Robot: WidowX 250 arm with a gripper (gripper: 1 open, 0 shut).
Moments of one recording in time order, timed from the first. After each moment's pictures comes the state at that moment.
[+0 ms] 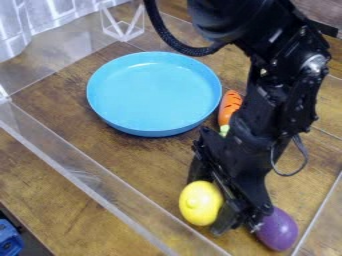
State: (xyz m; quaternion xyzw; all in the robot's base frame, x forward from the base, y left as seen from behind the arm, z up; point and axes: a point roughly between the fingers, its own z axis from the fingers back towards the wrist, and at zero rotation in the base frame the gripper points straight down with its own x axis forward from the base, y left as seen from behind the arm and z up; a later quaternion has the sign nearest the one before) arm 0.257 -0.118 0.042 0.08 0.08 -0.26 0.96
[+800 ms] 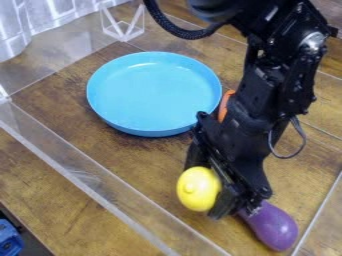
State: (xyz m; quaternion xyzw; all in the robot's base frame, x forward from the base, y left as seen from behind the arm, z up) arm 0.262 -0.114 0.043 0.08 0.08 -0.25 0.96
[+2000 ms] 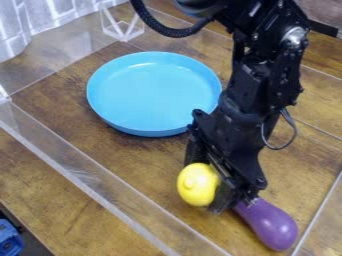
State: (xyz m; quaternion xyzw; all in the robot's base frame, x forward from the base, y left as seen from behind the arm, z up) arm 0.268 -0.109 0.038 0.06 0.06 -0.24 0.97
